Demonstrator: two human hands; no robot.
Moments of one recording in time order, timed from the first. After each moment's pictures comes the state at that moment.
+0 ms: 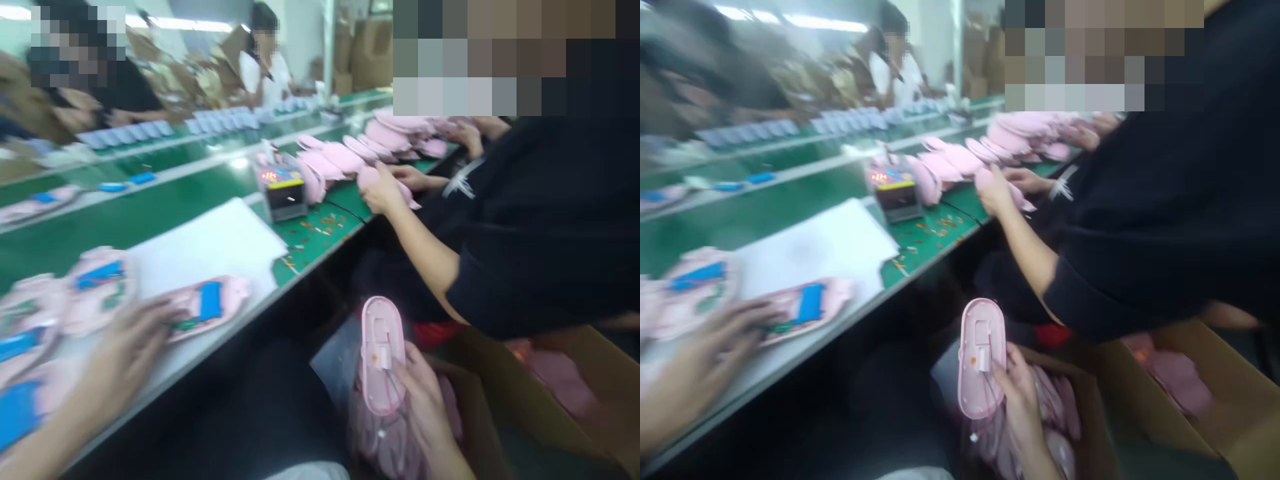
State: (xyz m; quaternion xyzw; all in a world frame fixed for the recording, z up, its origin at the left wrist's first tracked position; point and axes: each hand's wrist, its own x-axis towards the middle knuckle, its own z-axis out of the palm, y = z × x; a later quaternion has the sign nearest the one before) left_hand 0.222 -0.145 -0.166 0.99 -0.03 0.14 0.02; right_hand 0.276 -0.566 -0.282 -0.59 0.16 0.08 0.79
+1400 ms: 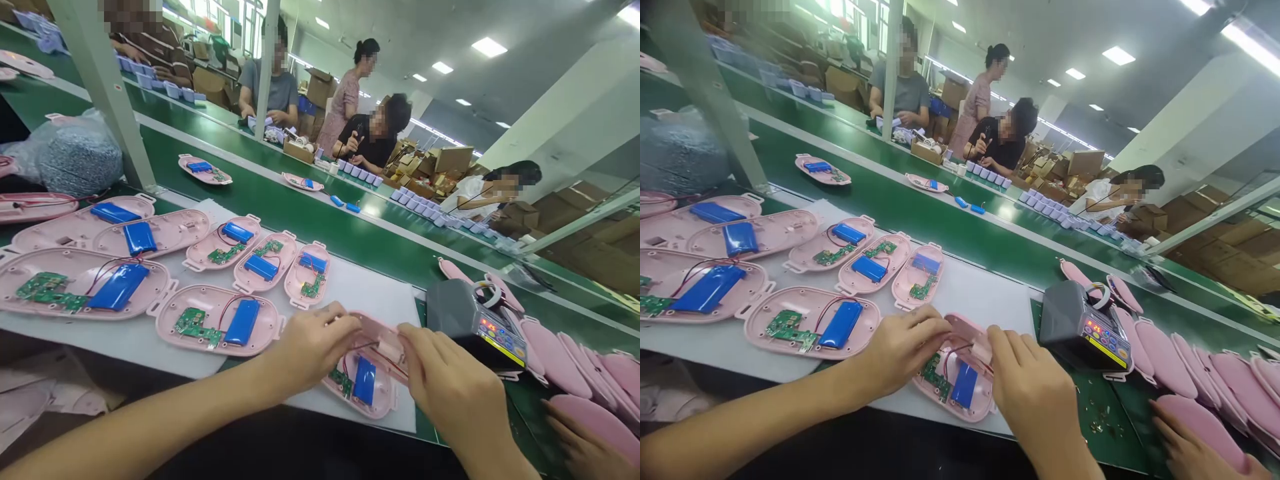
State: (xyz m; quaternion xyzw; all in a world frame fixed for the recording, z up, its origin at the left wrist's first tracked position) left_hand 0.216 -0.143 -0.149 0.84 0.10 0.47 0.23; right_hand 0.380 -0.276 -0.077 -0.60 -0.69 -0.40 0.08
